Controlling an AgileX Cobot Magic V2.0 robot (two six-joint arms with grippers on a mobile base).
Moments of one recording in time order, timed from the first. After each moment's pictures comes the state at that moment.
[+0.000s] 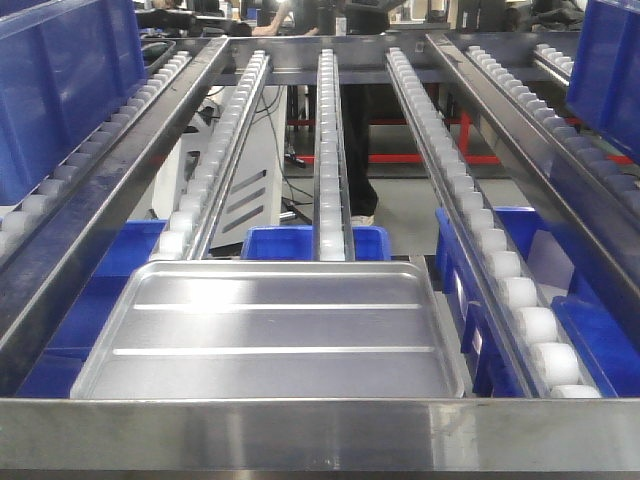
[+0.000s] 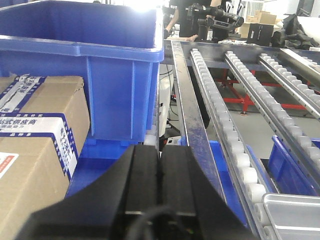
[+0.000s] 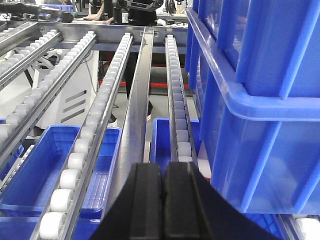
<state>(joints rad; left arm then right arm) -0.09 -0.01 0.03 -0.09 -0.03 0.06 -0.05 -0.01 0.03 0.01 0.04 -0.02</state>
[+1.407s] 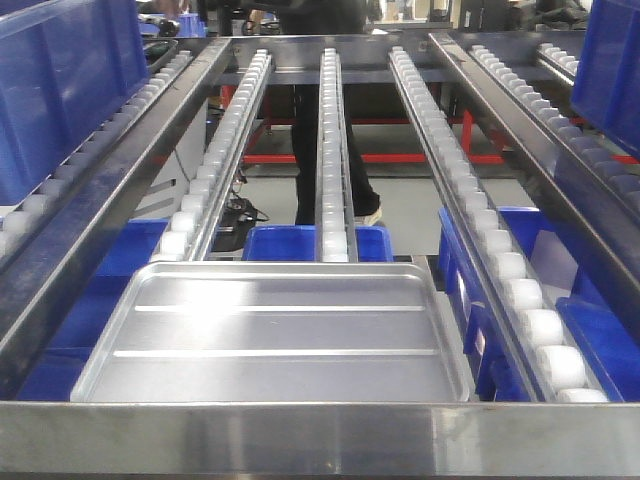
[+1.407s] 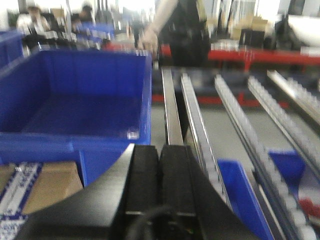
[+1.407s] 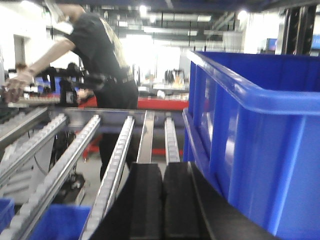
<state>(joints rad) -0.09 0.36 -0.60 -0.07 0.31 0.06 -0.04 0.15 -0.25 0.01 -0.06 -0.02</state>
